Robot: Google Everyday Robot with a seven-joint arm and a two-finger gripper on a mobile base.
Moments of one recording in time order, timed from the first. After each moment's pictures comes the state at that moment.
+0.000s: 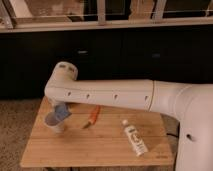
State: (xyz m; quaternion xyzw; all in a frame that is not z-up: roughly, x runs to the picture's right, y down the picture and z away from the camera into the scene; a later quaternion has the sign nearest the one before) arm -0.227 0.060 0.687 0.07 -0.23 -0.83 0.50
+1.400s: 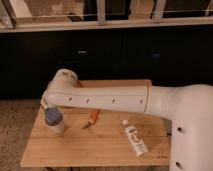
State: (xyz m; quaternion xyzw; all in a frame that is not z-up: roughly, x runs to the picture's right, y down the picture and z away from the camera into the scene) arm -0.274 0.066 0.703 0.17 -0.26 -0.82 0.48
